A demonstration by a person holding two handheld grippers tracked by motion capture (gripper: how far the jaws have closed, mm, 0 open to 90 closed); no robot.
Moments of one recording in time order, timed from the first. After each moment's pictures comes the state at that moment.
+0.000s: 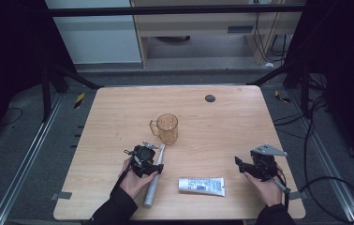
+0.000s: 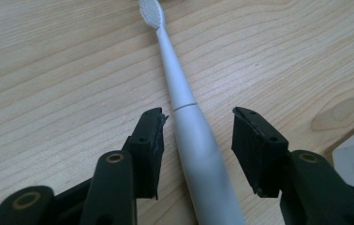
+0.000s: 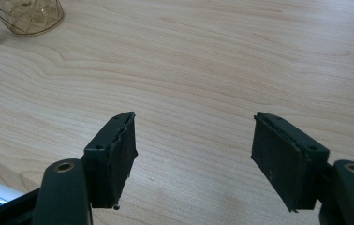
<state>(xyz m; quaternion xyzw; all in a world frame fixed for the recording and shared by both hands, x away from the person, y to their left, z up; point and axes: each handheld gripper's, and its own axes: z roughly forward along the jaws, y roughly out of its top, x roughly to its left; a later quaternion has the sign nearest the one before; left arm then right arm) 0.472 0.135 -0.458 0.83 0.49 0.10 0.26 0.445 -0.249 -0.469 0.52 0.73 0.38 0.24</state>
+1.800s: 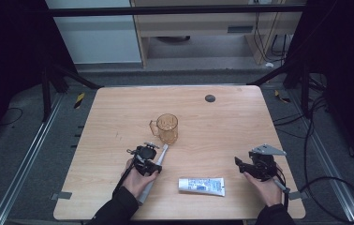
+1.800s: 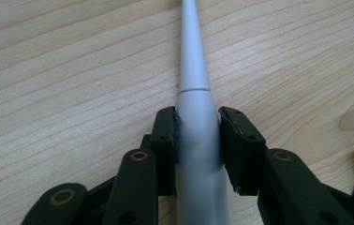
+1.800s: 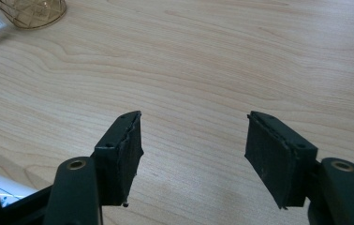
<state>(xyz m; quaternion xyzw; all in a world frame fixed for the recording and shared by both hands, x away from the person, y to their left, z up) 0.484 0.132 -0.471 0.82 0.52 0.07 0.21 0.446 -0.248 -0.470 0.52 0.73 0.38 0.23</state>
